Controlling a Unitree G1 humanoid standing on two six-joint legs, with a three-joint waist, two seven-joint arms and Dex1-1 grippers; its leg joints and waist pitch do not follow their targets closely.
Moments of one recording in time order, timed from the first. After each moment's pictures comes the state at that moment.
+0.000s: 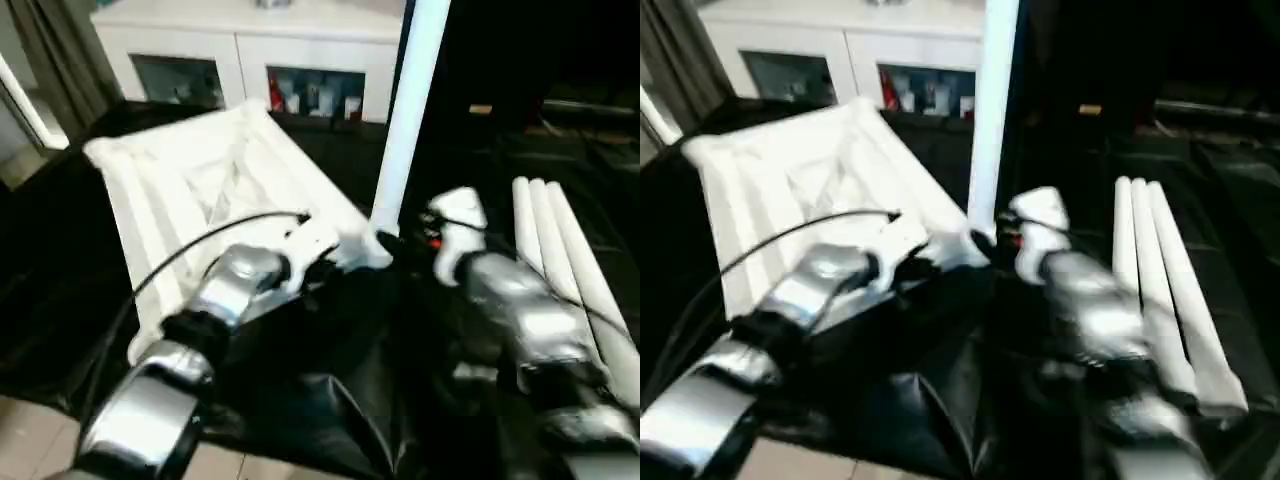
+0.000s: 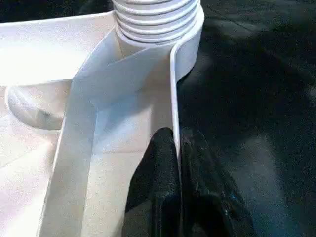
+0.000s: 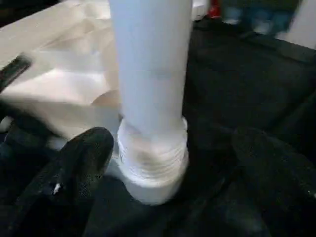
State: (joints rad) left arm -0.72 0.23 -0.28 0.78 0.09 0.07 -0.93; right arm -0.38 -0.41 0.07 0.19 0.23 0.34 0.71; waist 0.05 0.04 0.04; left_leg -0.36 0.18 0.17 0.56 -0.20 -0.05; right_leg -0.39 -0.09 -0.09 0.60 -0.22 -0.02
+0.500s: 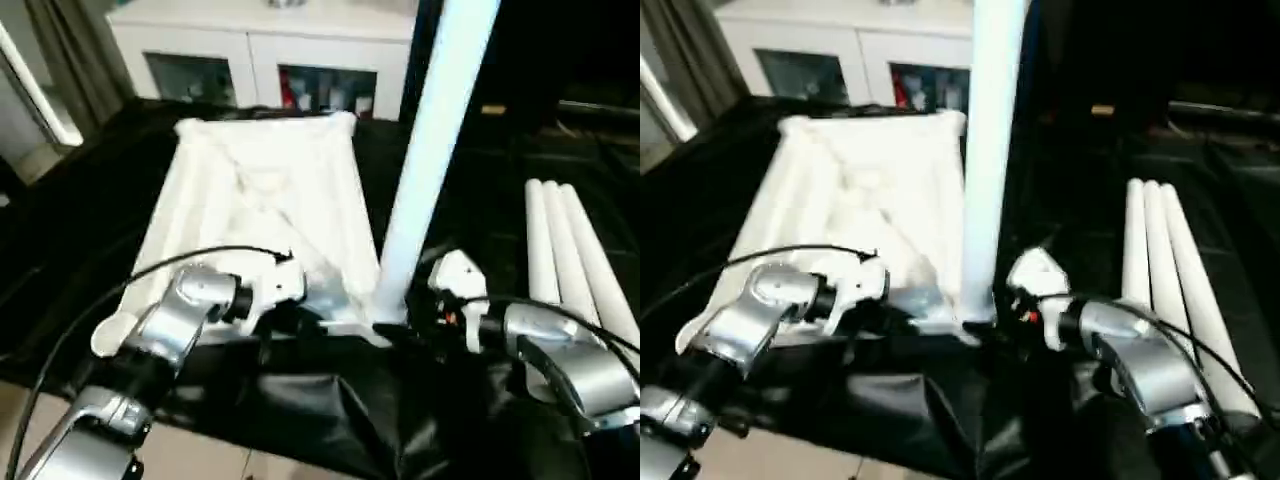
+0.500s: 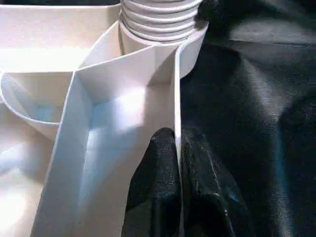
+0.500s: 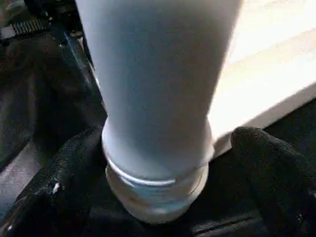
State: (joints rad) left arm -0.55 0.37 -0.34 0.51 0.01 0.04 -1.28; right arm -0.24 -0.53 0.20 0.03 0.20 0.31 0.92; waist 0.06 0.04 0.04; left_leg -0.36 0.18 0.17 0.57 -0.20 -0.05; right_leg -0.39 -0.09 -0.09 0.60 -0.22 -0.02
